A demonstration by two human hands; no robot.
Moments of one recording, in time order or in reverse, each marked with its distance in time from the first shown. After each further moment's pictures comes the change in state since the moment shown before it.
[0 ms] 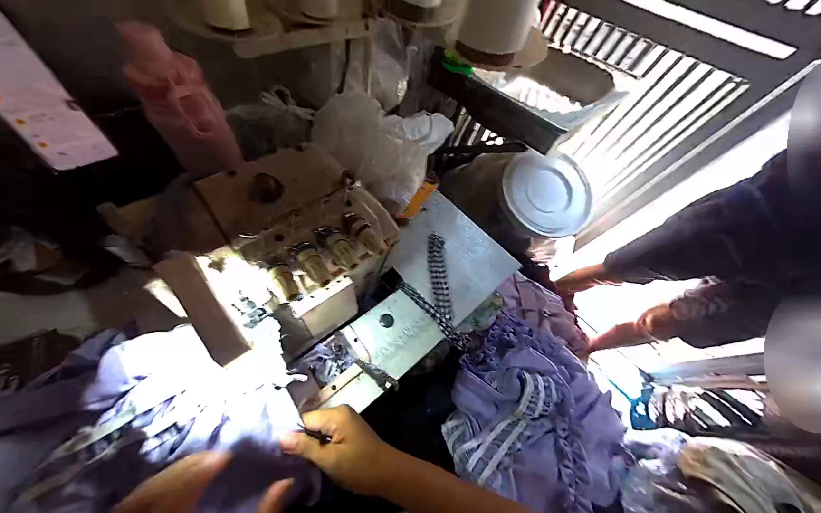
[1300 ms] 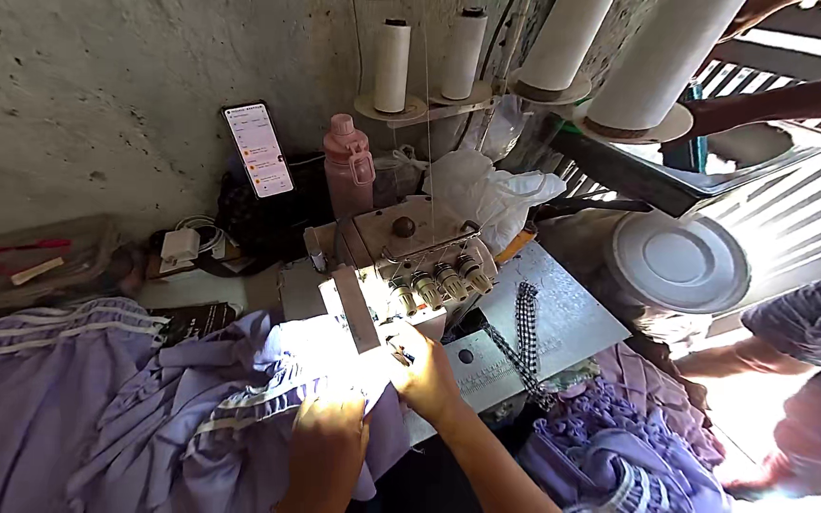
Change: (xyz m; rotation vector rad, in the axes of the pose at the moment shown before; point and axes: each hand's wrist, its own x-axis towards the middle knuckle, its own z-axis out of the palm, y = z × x) left_hand 0.048 0.019 0.053 0.515 0.201 0.120; right_hand 0.072 -0.041 -0.026 -0.617 0.354 -0.115
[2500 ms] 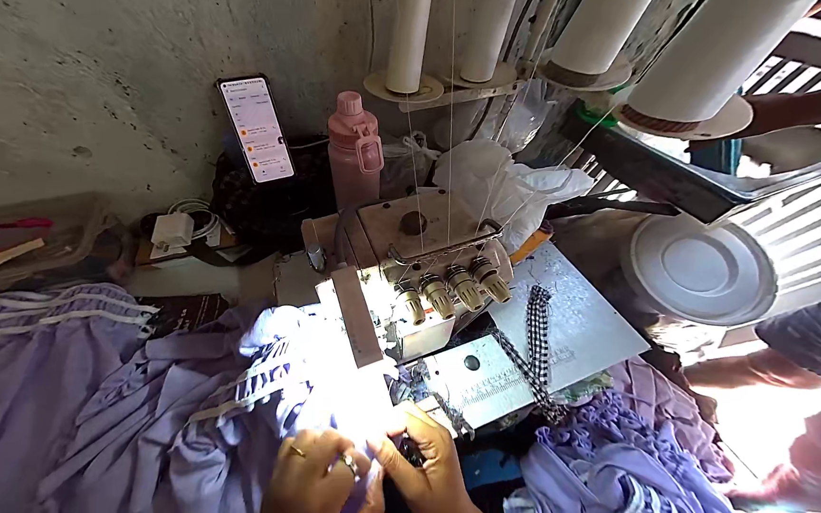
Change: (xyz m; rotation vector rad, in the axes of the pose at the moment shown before) left_hand -0.027 -0.003 -0.034 -0.404 -0.223 -0.096; right_hand -0.077 0.019 0.021 0.504 0.018 -0.154
